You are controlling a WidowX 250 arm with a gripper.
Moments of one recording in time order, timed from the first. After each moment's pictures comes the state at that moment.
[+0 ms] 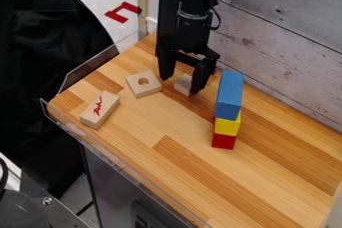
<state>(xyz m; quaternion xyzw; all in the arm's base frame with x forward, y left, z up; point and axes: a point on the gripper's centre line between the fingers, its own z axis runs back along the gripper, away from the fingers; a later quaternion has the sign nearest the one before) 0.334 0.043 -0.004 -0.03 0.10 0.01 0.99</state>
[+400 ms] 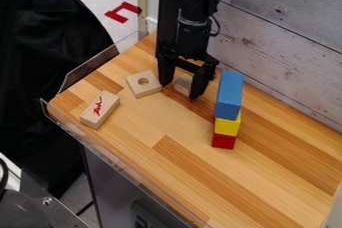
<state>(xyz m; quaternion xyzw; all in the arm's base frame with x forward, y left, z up) 0.333 0.042 -0.017 -0.04 0.11 0.02 0.99</state>
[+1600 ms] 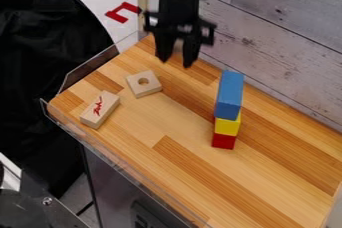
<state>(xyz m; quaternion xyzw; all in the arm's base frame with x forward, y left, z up) 0.321 0.047 0.067 -0.06 0.00 0.11 0.99</state>
